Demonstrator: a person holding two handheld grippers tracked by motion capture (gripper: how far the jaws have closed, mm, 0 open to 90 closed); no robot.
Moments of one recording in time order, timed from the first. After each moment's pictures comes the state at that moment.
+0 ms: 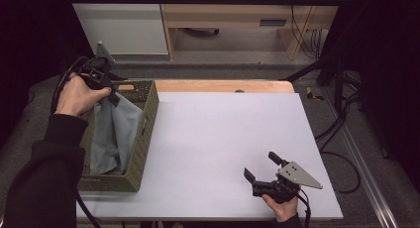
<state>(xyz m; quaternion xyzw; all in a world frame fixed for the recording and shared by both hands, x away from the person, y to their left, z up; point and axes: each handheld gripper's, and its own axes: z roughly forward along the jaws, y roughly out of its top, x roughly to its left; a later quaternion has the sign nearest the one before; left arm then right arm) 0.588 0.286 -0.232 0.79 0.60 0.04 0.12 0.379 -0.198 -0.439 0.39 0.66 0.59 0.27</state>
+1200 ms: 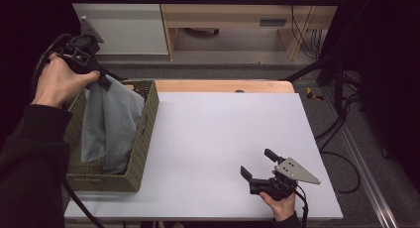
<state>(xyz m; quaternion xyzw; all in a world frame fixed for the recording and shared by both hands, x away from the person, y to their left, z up) 0.561 0.280 -0.160 0.79 0.59 0.08 0.15 0.385 -0.188 -0.427 0.38 0.66 0.60 0.25</state>
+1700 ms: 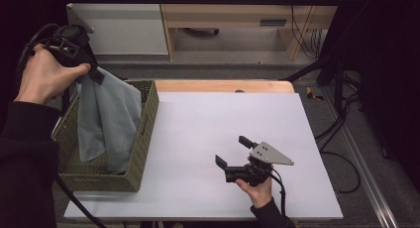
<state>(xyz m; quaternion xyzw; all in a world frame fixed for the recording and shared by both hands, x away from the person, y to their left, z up) 0.551 0.285 -0.138 0.79 0.59 0.09 0.16 0.414 -0.130 -0.400 0.34 0.67 0.62 0.22</state>
